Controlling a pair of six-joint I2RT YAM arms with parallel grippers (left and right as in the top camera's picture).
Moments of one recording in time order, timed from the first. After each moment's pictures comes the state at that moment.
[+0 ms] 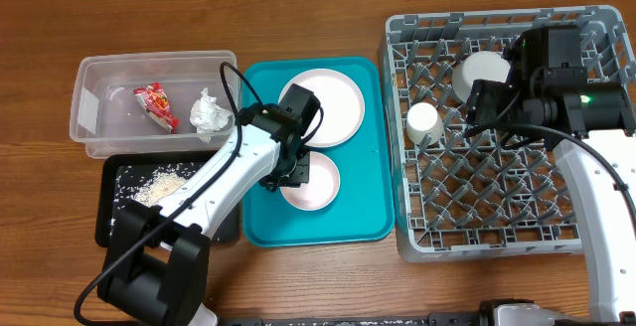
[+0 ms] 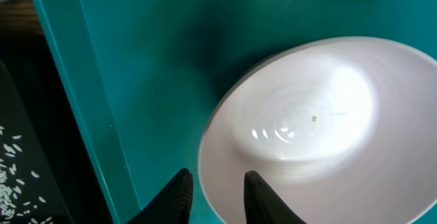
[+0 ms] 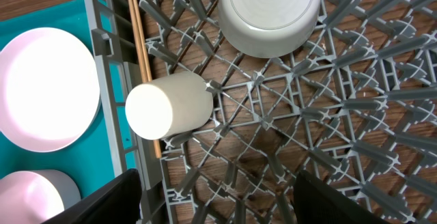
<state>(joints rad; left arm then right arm) -0.49 1.74 1.22 -1.00 -0.06 -0.47 0.04 1.44 1.45 -1.12 -0.02 0.23</state>
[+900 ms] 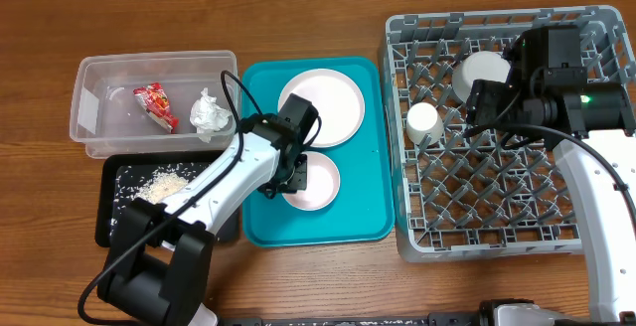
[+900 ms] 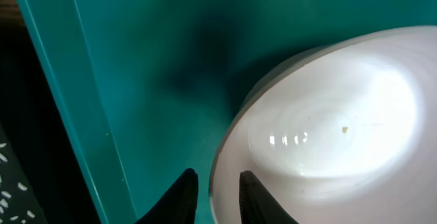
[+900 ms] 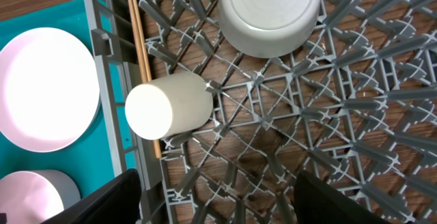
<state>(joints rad) -0.49 1.74 1.13 -0.91 -0.08 -0.47 0.04 1.44 1.45 -1.12 -0.02 0.23</state>
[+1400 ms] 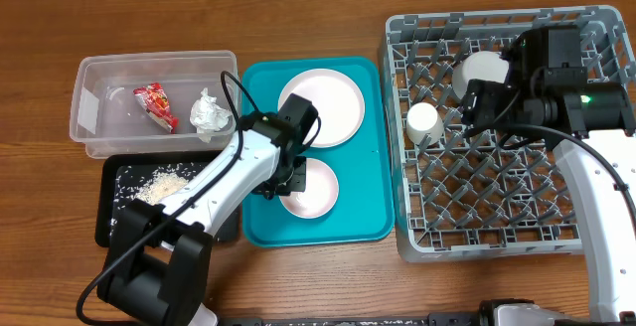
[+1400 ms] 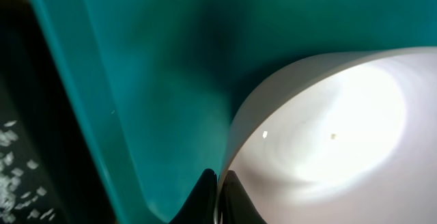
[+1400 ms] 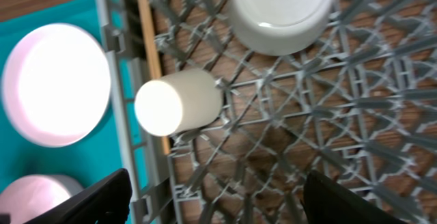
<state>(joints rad) -0.49 1.74 1.18 -1.02 -0.07 -0.47 0.04 1.44 1.45 -1.12 -0.08 0.22</state>
